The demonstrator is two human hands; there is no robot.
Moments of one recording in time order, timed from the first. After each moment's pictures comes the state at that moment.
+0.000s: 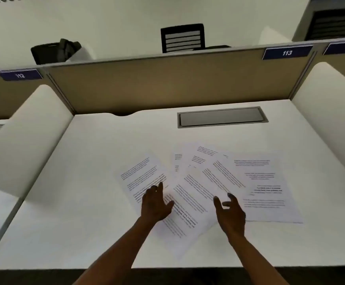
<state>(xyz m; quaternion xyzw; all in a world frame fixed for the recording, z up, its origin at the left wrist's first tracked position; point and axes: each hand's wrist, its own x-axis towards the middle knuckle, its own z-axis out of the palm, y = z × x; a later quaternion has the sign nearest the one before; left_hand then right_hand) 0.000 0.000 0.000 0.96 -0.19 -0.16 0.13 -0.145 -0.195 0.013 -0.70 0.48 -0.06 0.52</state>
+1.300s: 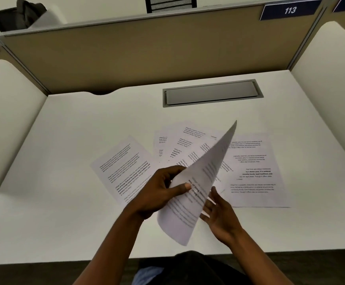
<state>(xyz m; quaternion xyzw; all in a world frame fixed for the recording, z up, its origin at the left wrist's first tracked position) -0.039 -0.071 0.119 0.70 -0.22 -0.38 0.57 -0.167 -0.230 -0.009 -0.32 0.37 0.05 0.87</state>
